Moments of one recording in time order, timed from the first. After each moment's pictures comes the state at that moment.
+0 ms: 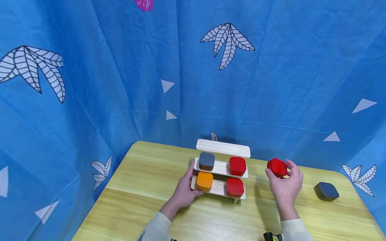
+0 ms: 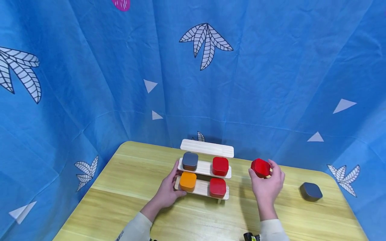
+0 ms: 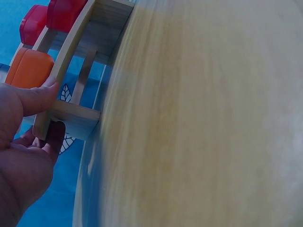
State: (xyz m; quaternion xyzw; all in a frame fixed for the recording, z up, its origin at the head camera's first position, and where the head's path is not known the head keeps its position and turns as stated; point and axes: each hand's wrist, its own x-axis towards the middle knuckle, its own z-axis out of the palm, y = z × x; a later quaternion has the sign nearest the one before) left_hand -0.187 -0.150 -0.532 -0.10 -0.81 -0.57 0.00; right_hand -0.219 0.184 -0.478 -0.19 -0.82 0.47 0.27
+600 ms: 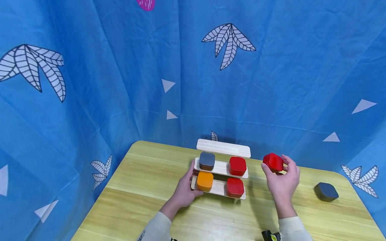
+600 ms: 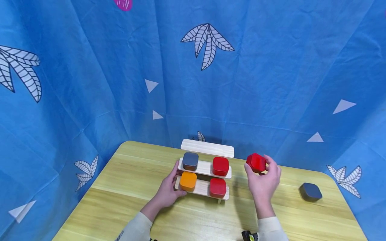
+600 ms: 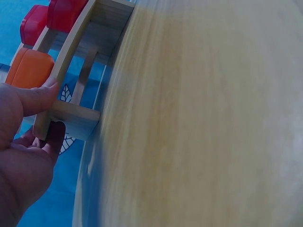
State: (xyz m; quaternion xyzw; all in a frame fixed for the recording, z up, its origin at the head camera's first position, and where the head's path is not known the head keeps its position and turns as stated) left_hand -0.190 -0.151 -0.535 -0.12 -0.81 -0.58 0.01; right_hand -0.217 0.167 -0.459 -0.16 -0.81 0.48 0.30
